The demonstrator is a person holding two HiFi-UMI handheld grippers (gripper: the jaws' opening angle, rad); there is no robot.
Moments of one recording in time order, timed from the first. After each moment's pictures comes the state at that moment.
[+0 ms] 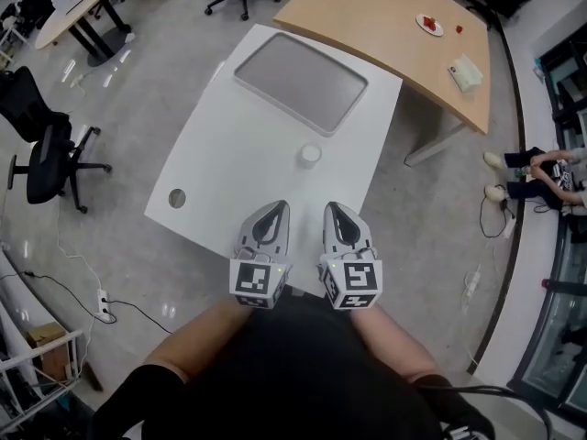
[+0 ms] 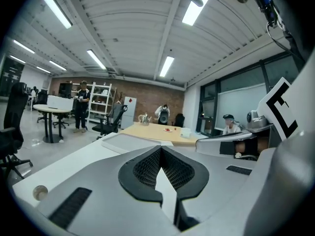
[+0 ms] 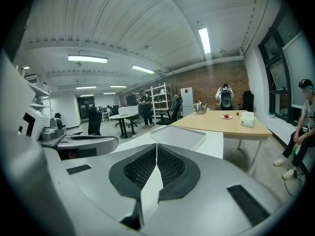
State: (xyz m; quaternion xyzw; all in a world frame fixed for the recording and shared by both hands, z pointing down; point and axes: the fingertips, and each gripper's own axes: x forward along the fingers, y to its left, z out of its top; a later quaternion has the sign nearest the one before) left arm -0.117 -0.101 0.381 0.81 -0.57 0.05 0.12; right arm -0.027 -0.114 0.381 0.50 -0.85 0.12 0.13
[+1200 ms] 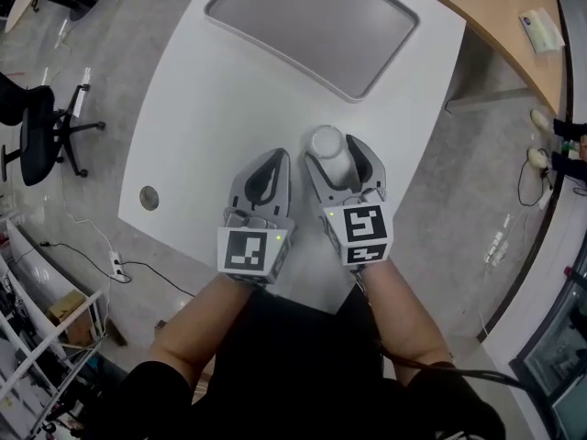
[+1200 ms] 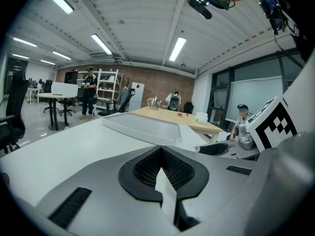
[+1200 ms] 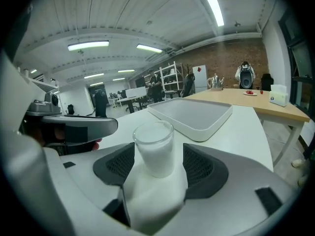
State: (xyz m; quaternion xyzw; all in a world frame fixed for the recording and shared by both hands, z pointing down) left arm -0.139 -0.255 0.529 0.77 -0.60 0.11 0.19; right arm -0.070 -0.274 0.568 0.41 -0.87 0.17 0.21
